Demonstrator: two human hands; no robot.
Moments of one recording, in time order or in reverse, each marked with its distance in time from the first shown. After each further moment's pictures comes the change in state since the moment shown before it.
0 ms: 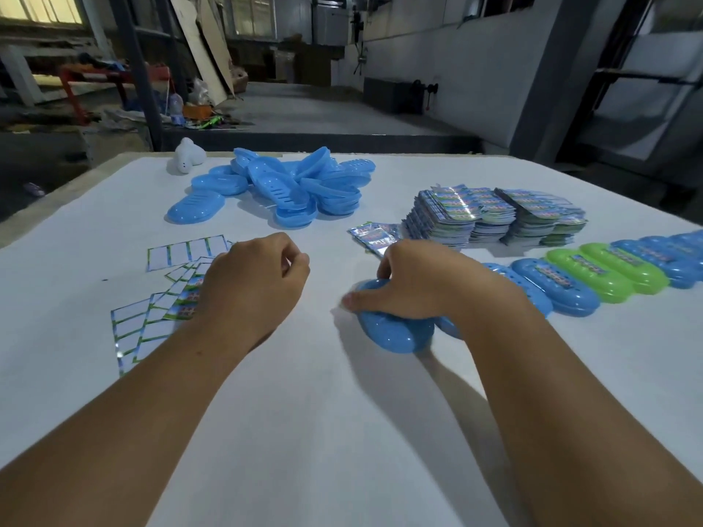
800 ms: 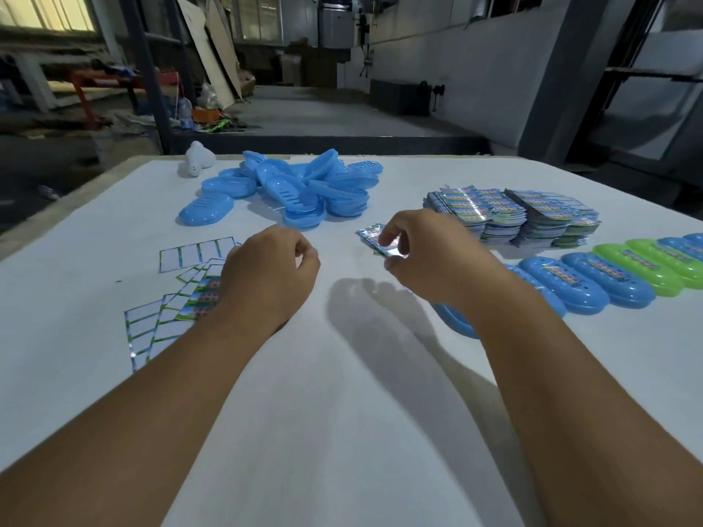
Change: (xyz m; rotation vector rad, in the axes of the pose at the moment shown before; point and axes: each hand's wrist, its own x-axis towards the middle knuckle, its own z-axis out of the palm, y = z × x) left_hand 0.013 0.001 0.008 0.013 0.034 0.020; right_hand 0.009 0.009 -0.005 0.214 0.266 -0.077
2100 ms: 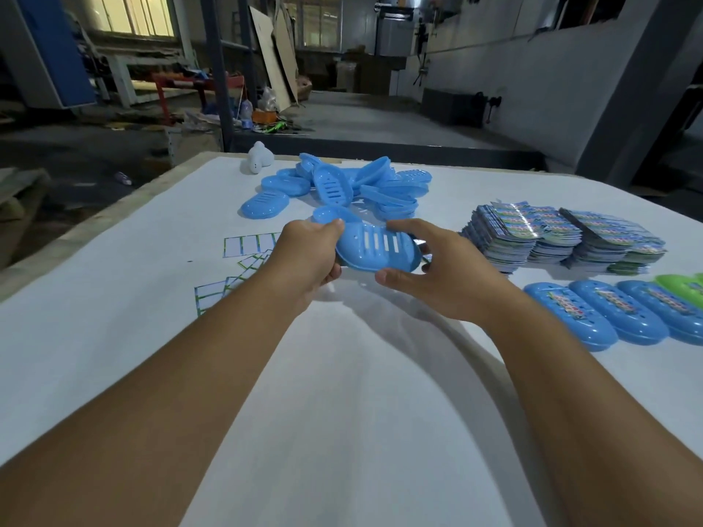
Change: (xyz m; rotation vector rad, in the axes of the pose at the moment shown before) left_hand 0.014 0.003 -0.019 -0.934 -0.105 -0.670; right_hand 0.005 -0.009 0.027 0.298 -0.053 -0.186
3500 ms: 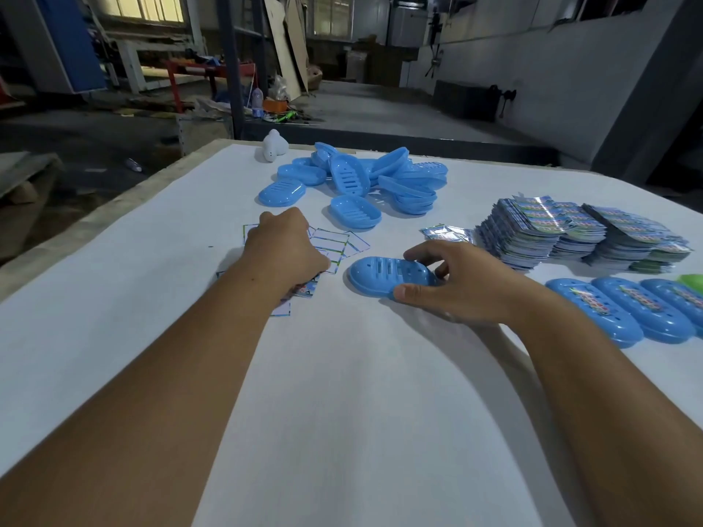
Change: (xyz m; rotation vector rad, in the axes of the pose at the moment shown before) left_hand 0.008 -0.005 -0.052 1.064 0.102 0.162; right_hand -0.001 0.009 0.008 -0.079 -0.199 0.080
